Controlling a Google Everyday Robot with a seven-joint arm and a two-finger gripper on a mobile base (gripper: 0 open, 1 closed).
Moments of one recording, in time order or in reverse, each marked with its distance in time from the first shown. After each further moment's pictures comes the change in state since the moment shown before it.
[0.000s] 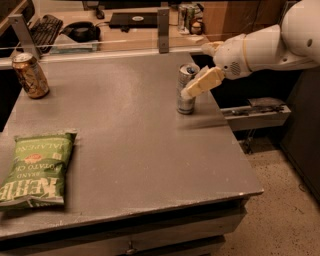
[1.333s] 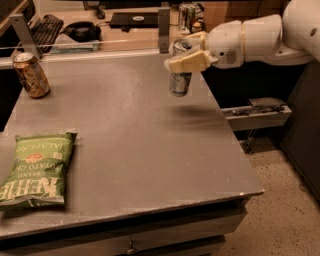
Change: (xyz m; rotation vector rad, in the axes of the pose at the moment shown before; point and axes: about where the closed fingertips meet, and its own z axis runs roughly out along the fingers) arm -0.073 0.036 -0.006 -0.172 -0.266 -0.024
